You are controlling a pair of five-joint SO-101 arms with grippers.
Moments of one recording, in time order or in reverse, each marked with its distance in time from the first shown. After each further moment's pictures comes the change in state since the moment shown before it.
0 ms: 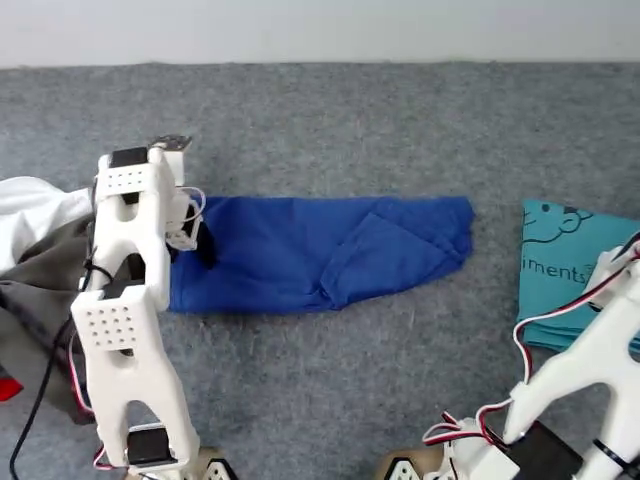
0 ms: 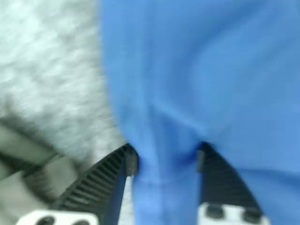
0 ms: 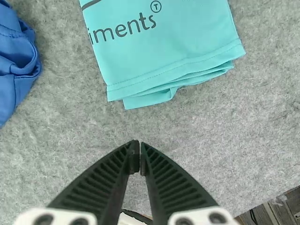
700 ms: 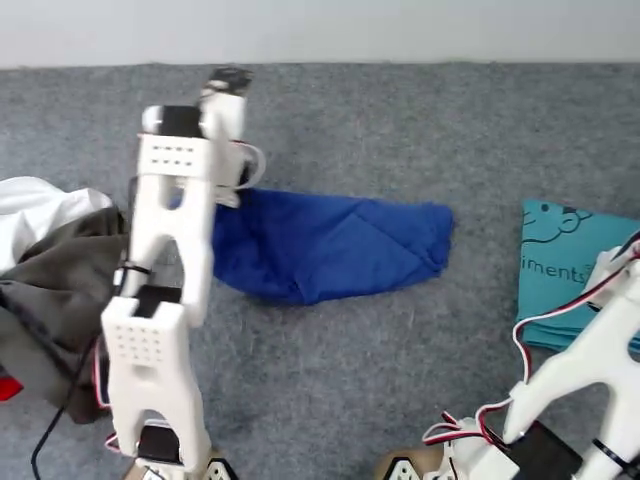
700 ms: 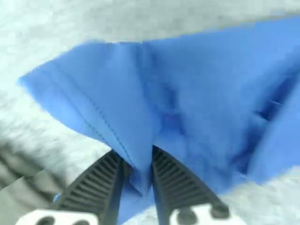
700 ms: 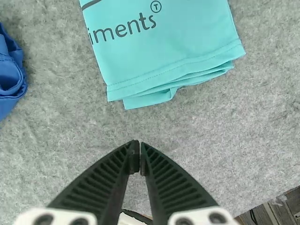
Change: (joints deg) left arm 16.8 -13.9 -10.9 6.7 2.9; right arm 0.0 0.0 0.1 0.0 0.0
